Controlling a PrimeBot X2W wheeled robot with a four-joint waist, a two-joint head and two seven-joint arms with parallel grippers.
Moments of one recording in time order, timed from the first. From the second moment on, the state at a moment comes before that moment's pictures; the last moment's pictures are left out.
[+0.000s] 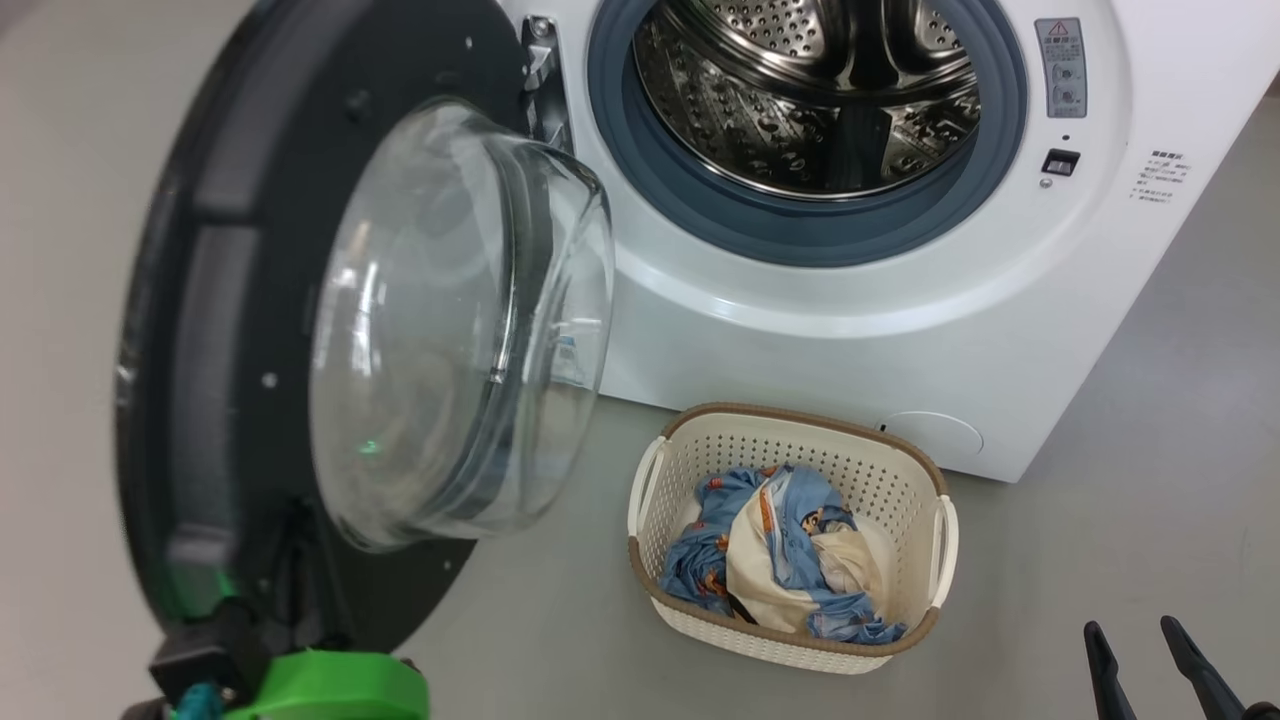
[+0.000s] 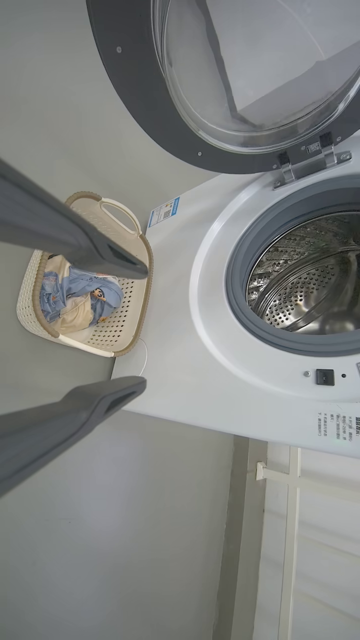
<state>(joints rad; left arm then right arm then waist) -0.03 0.10 -0.24 -0.03 -0.38 0.42 -0.23 0.24 -0.16 -0.13 0.04 0.24 0.13 -0.25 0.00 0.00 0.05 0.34</state>
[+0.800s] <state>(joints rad) -0.21 0.16 0.13 0.26 -0.36 0.39 -0.26 0.24 -0.21 -0.08 0.05 0.26 0.13 -0.25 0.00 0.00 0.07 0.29</state>
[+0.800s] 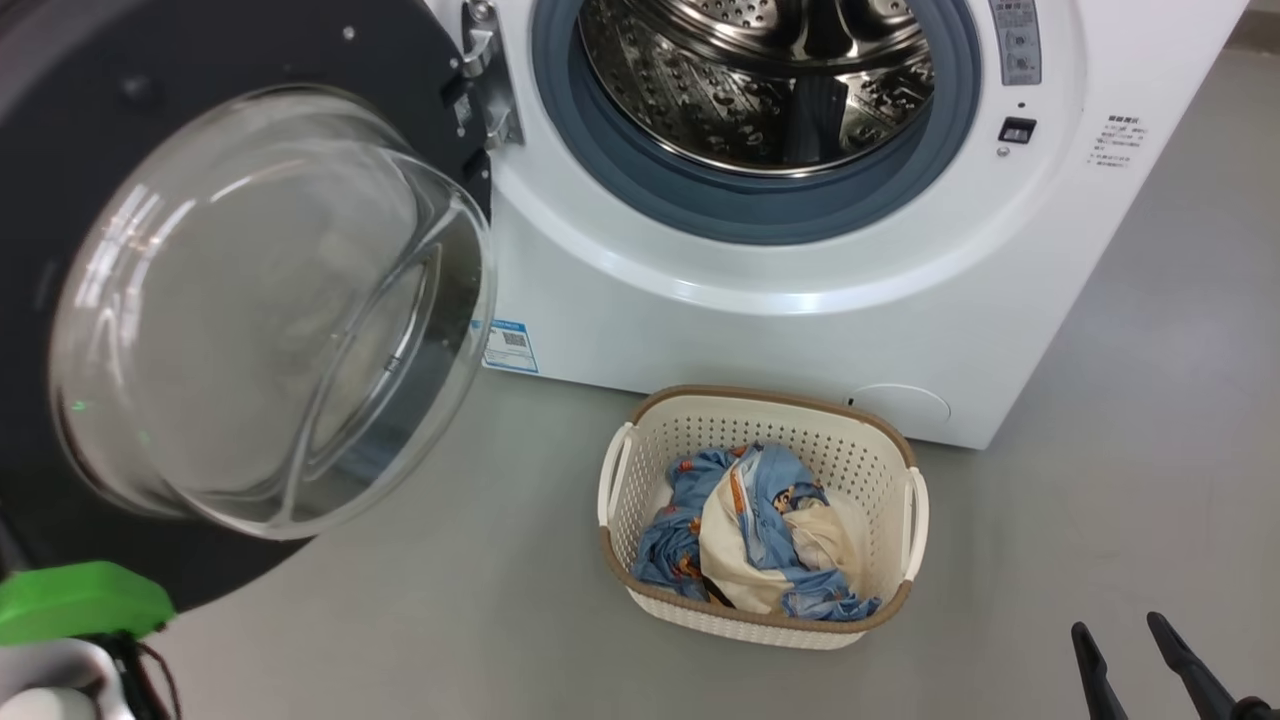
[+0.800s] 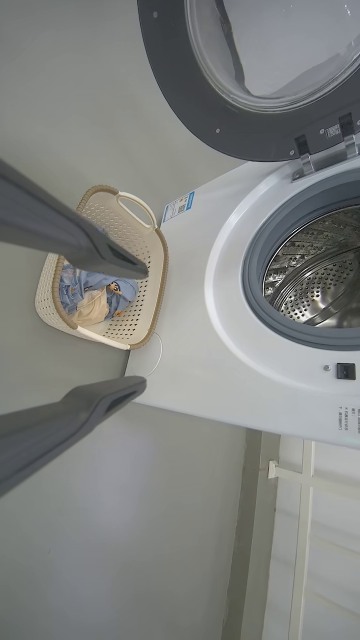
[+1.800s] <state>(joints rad) -0.08 0.04 0.04 -0.18 -0.35 0.22 -0.24 0.17 -0.20 -0.09 0.04 0.28 0.13 -0.25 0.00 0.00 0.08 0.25</state>
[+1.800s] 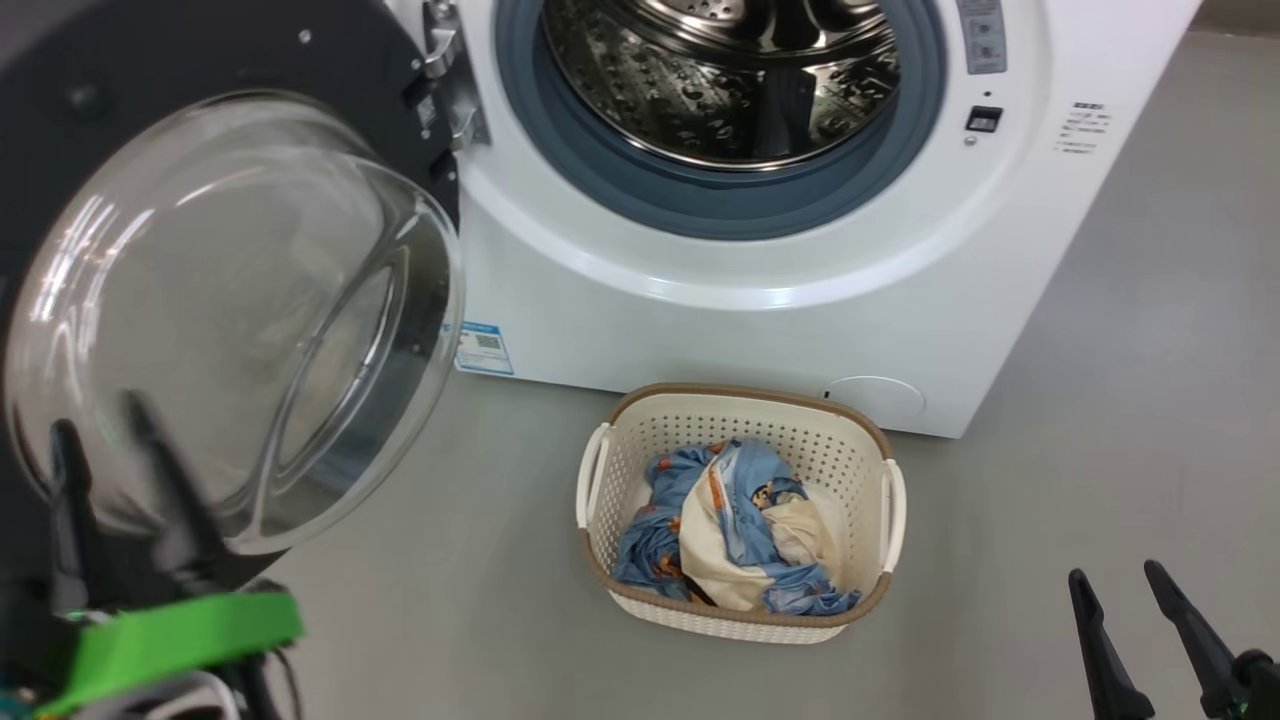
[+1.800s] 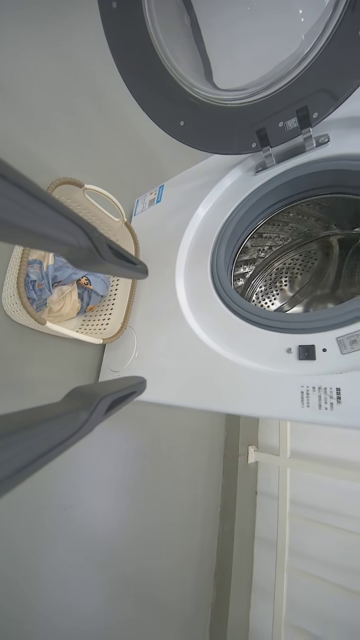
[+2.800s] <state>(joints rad) 0.20 0.04 -0.05 -0.08 -0.31 0.15 -0.26 0.12 -0.19 0.00 -0.01 0.28 0.13 -0.25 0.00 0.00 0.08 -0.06</state>
